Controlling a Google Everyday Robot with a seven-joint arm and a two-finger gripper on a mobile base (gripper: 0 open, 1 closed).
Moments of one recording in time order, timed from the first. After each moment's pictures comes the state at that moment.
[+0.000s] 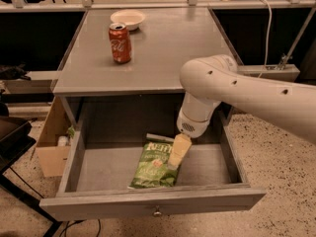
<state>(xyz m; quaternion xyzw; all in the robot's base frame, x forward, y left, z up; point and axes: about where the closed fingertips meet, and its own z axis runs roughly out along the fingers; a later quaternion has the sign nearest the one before) 0.512 -0.087 0.683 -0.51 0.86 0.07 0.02</state>
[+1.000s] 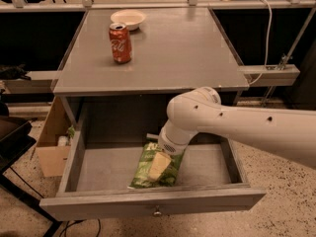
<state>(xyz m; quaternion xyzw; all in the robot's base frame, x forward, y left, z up) 0.514 -0.013 0.631 -0.55 0.82 0.09 0.13</state>
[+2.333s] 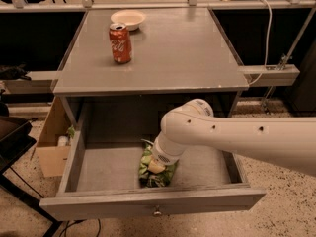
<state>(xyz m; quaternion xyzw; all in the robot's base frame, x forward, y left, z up) 0.499 0.001 0.606 -0.56 0.81 0.08 0.14</state>
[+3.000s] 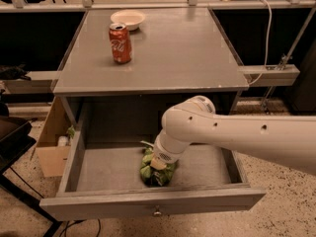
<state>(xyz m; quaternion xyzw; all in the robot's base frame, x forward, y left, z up) 0.499 0.001 0.618 -0.56 0.81 0.08 0.14</state>
